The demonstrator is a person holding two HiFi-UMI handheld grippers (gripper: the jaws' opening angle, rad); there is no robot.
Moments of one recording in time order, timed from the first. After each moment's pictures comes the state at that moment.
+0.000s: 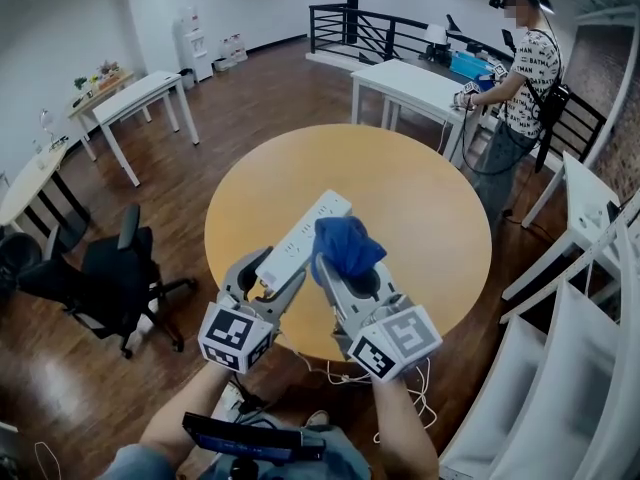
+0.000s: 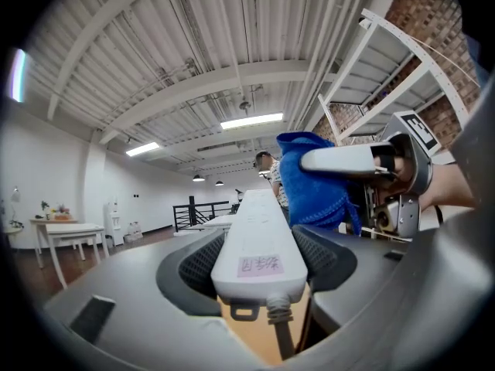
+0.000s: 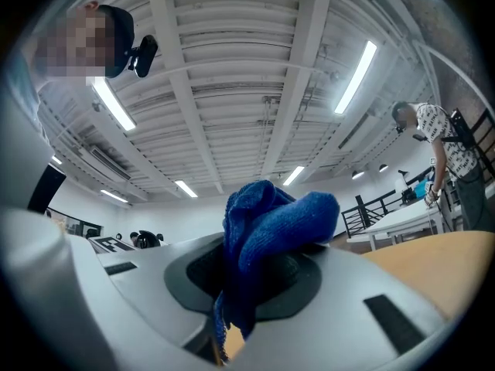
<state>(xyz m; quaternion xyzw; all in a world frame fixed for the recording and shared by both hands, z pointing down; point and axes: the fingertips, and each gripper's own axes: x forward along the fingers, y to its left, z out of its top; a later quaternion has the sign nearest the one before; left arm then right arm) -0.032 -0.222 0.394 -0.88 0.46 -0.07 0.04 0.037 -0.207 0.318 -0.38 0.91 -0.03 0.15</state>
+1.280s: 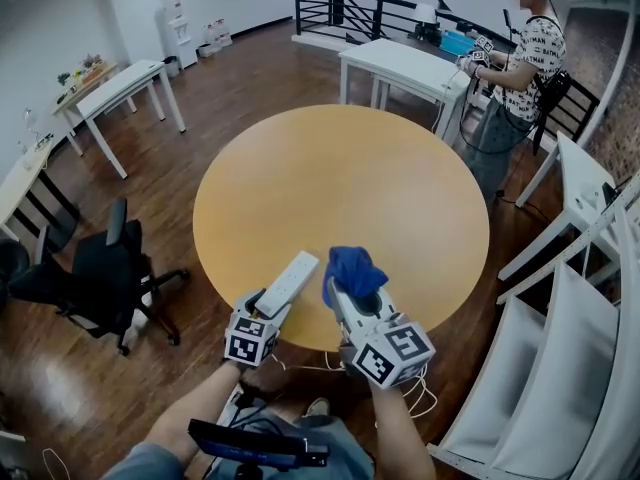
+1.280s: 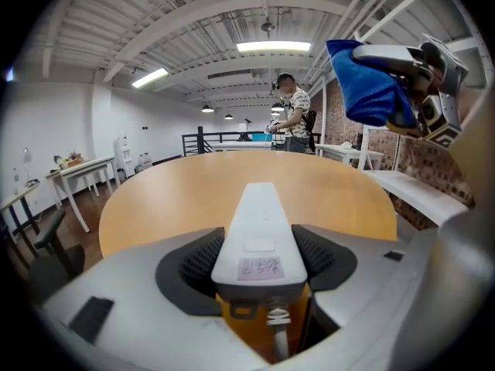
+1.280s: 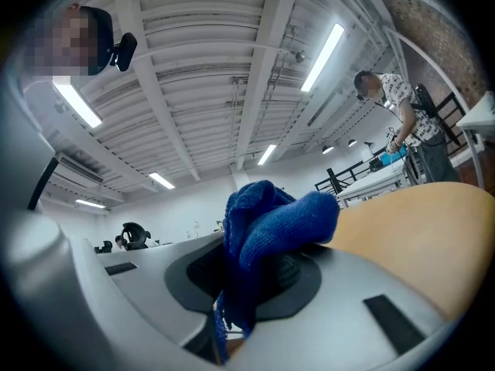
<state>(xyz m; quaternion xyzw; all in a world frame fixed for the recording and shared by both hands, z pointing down) -0.071 -0.225 0.642 -0.84 0.47 -0.25 -0.14 0.063 -0.202 0.432 -0.44 0.88 -0.14 0.11</state>
